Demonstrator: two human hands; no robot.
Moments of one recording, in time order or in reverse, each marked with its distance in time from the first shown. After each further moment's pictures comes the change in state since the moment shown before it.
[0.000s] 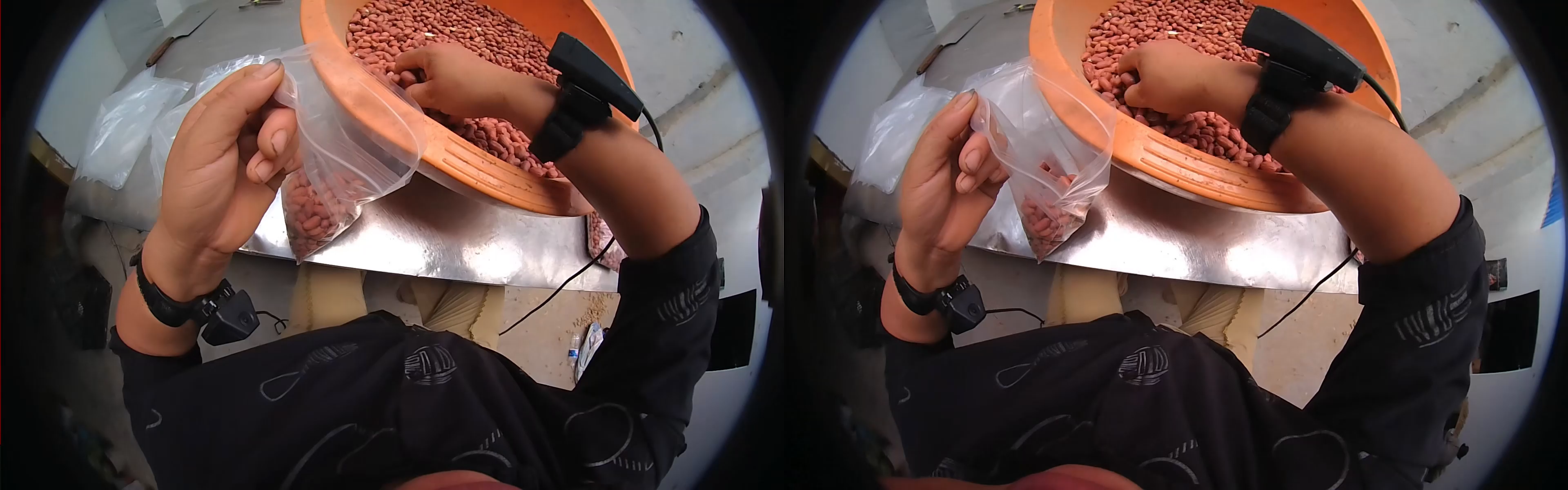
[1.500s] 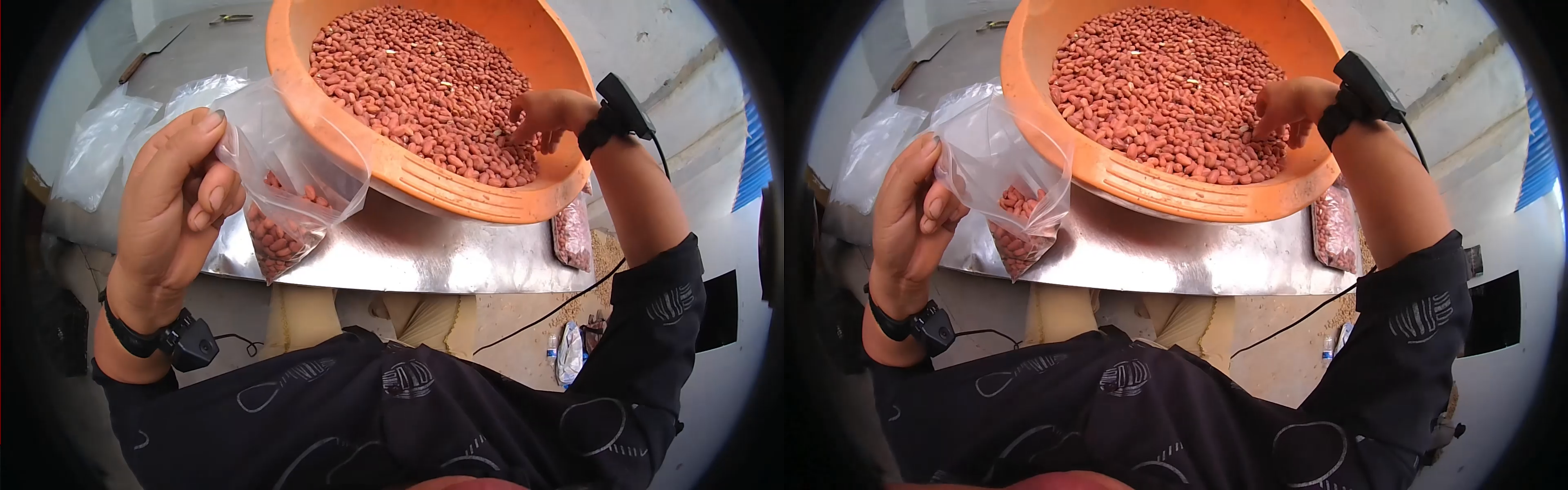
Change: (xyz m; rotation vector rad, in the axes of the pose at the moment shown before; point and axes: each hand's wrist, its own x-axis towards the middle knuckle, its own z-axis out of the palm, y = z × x) left_hand -0.013 0.011 -0.007 0.134 0.069 -0.035; right_hand -0.079 0.103 -0.073 -0.050 -0.456 0.779
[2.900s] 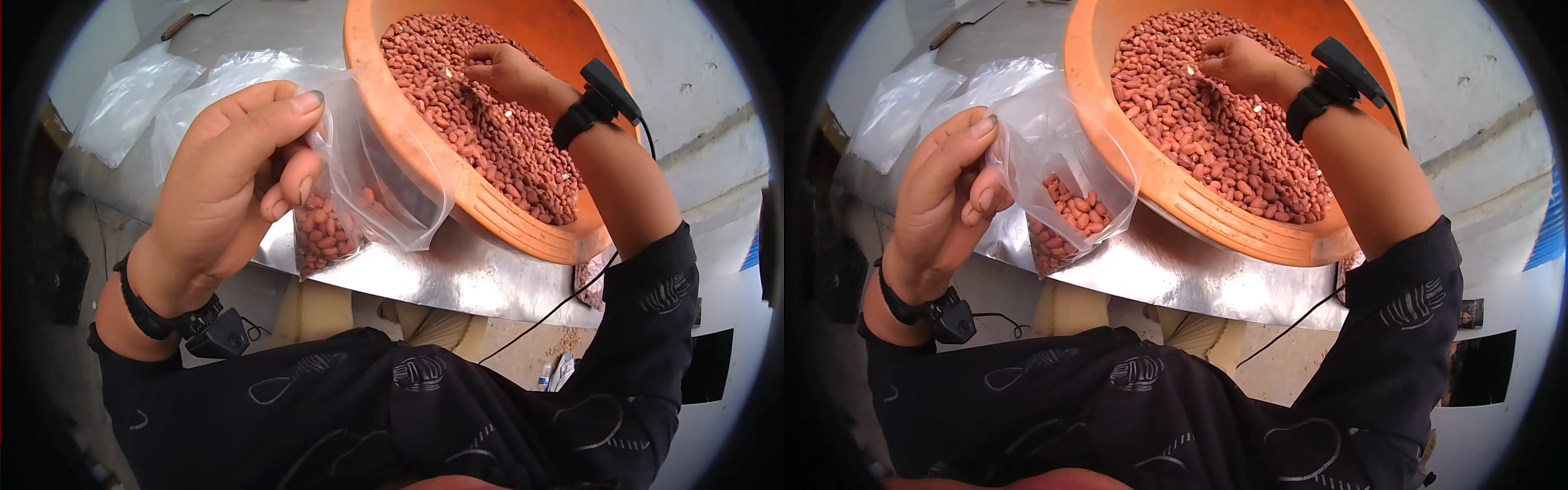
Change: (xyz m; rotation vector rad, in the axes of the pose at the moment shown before) left_hand 0.003 0.006 -0.004 0.001 -0.008 -0.029; right_hand 0.087 -0.105 -0.017 0.255 0.462 -0.711
